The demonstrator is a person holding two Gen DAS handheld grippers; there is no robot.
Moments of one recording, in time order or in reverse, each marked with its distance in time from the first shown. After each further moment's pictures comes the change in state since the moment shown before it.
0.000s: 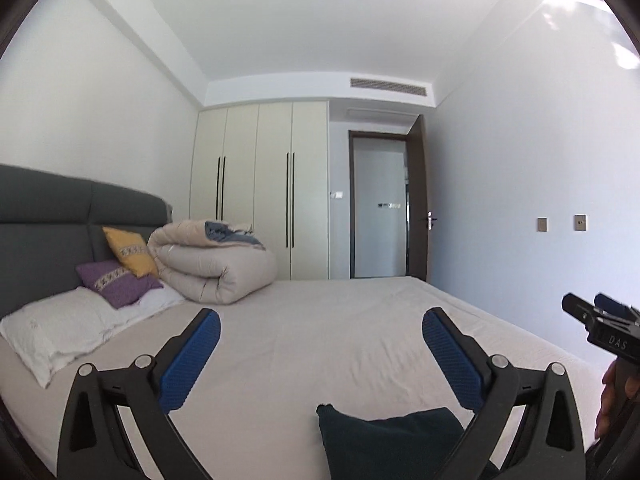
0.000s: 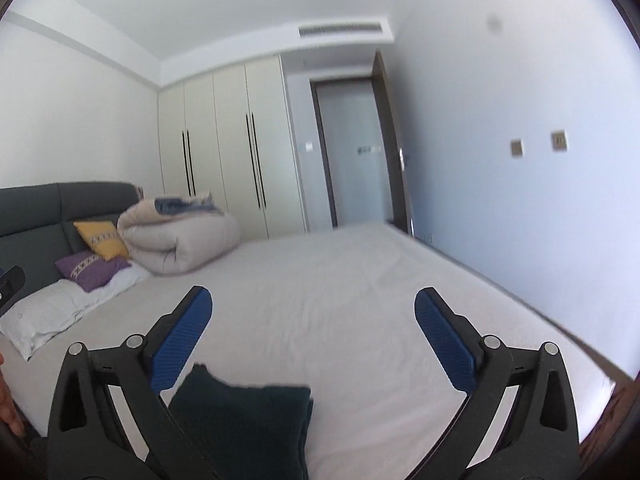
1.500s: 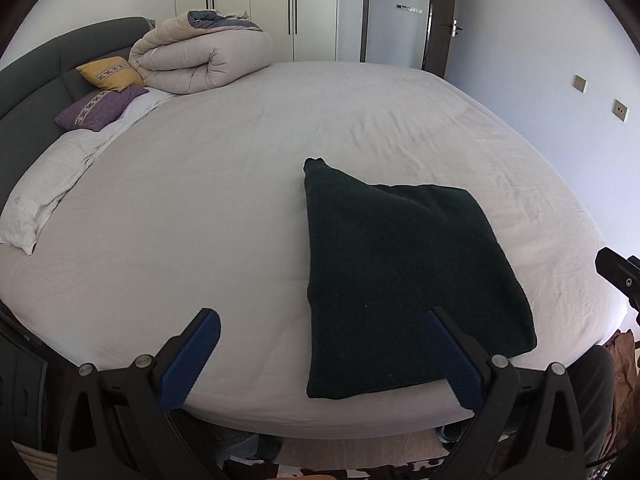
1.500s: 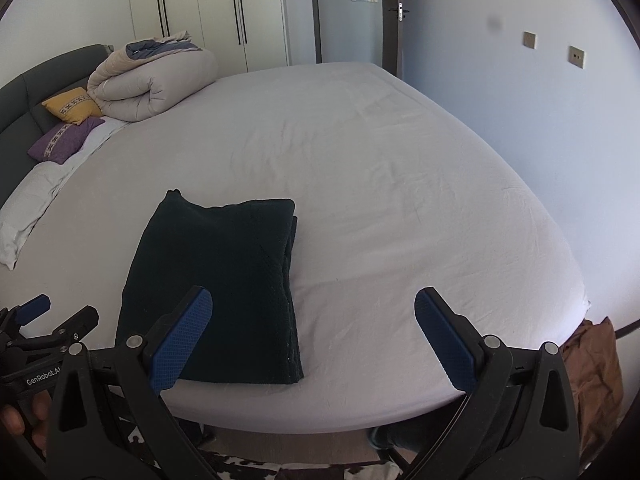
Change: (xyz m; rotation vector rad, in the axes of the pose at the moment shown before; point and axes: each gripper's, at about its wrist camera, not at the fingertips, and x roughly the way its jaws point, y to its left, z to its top) left arm 0.072 -0.037 -0.155 -0.068 0.863 0.027; right arm 0.070 0.006 -0.140 -0.069 0.699 -0.071
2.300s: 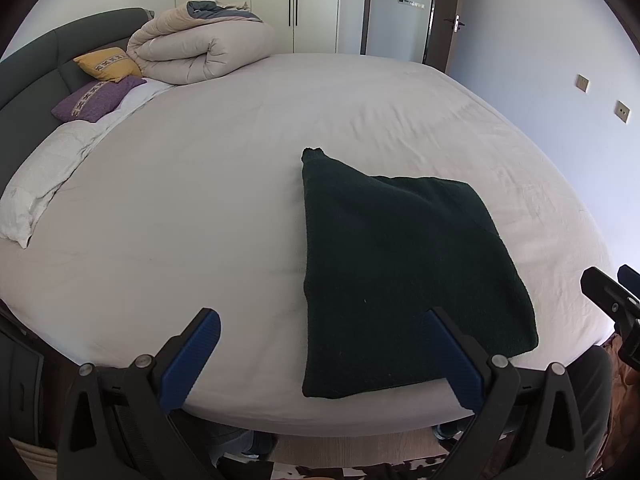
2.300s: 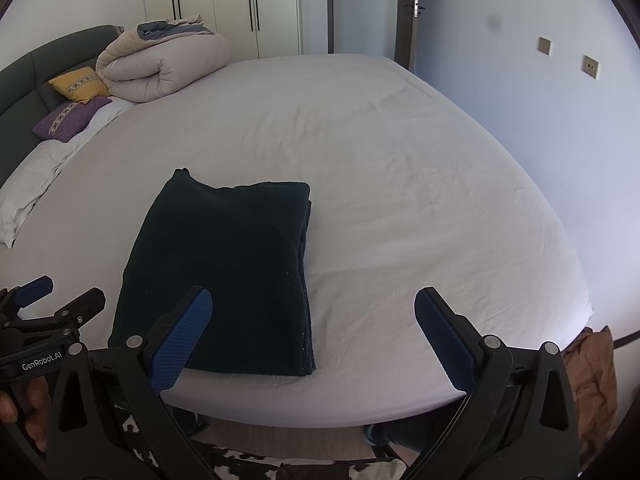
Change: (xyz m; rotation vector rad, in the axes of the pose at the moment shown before) left arm 0.008 0.003 0.002 -0.012 0.027 -0.011; right arm -0.021 0.015 -0.003 -0.049 0.036 0.010
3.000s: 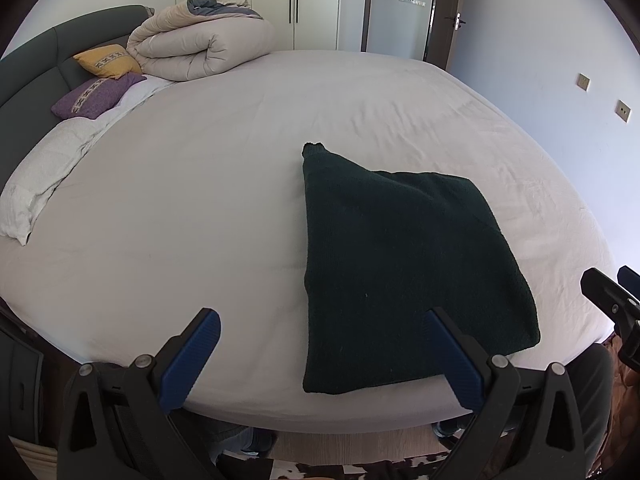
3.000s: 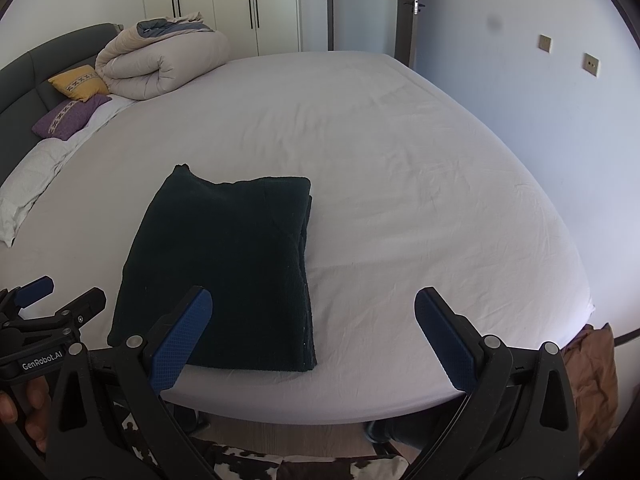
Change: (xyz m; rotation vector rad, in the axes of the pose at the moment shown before) left arm 0.002 -0.002 -0.005 -0.003 0.008 0.002; right arm 0.007 0.007 -0.003 0.002 0.012 0.001
